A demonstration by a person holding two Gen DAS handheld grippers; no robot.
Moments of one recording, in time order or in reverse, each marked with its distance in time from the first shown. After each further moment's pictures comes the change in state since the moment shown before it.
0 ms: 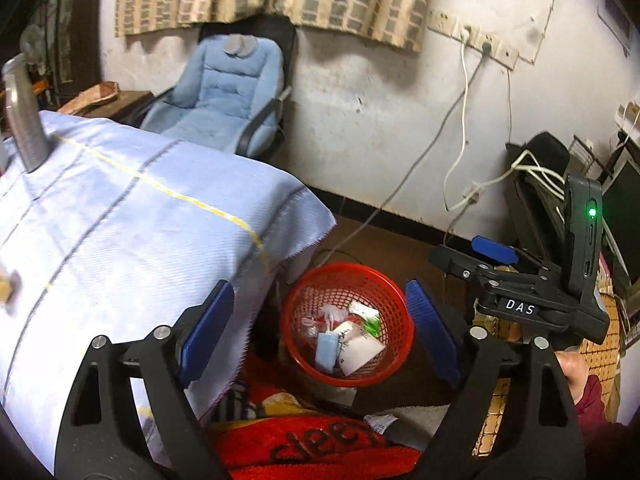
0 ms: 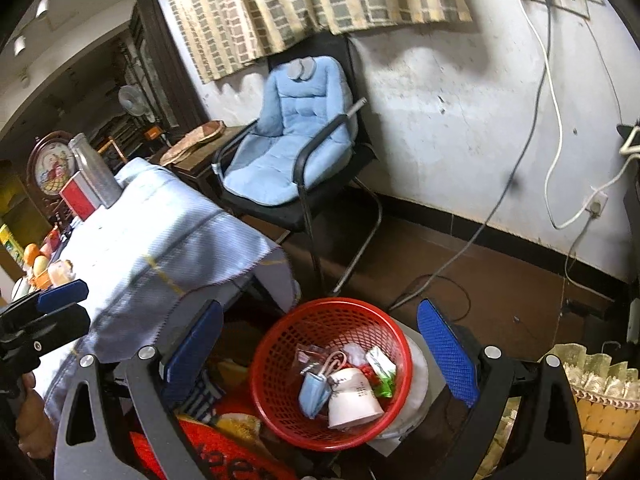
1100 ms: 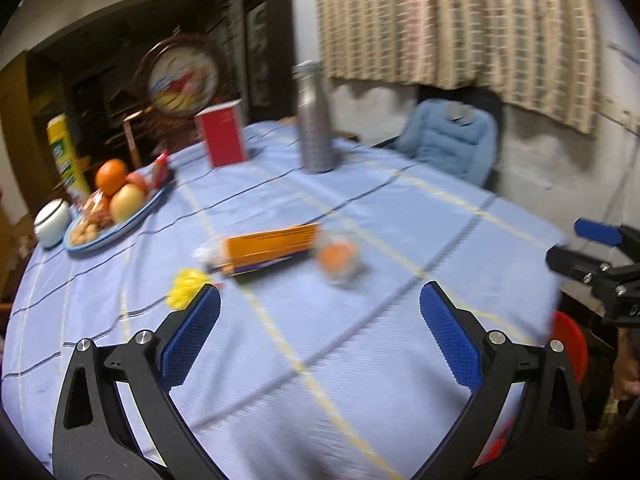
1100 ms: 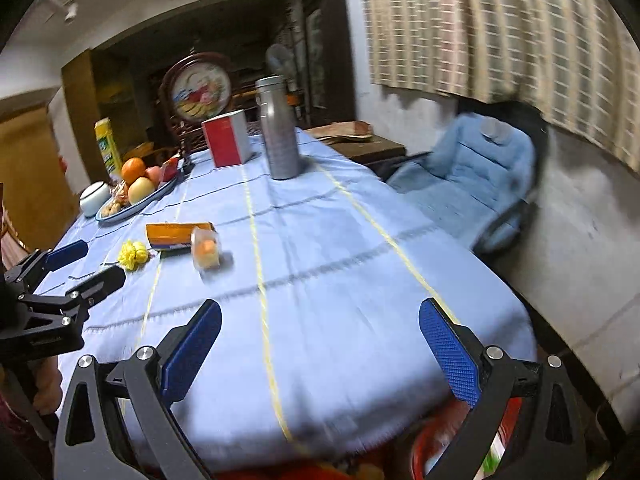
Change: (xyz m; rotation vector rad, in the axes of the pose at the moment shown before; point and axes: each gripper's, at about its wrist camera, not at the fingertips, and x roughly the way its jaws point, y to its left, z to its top) left arm -0.159 0.203 -0.072 -0.230 -0.195 0.626; right arm 0.026 0.292 0.026 -0.467 -0.022 0.287
